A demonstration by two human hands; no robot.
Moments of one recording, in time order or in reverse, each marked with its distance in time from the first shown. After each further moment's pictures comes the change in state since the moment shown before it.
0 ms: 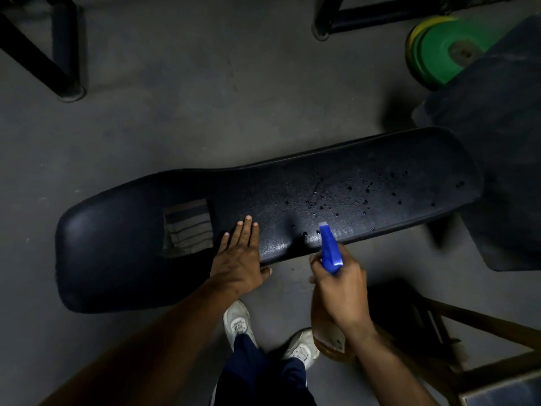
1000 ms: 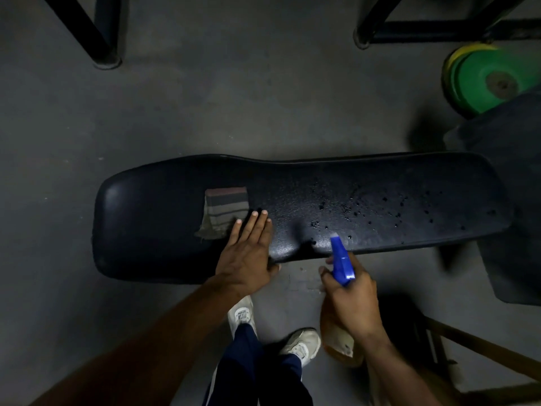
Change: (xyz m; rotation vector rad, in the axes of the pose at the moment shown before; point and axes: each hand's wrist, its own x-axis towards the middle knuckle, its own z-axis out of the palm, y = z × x) left_hand -0.037 -0.055 -0.008 -0.043 0.141 0.069; right_hand -0.020 -0.007 0.032 -0.054 -0.106 -0.059
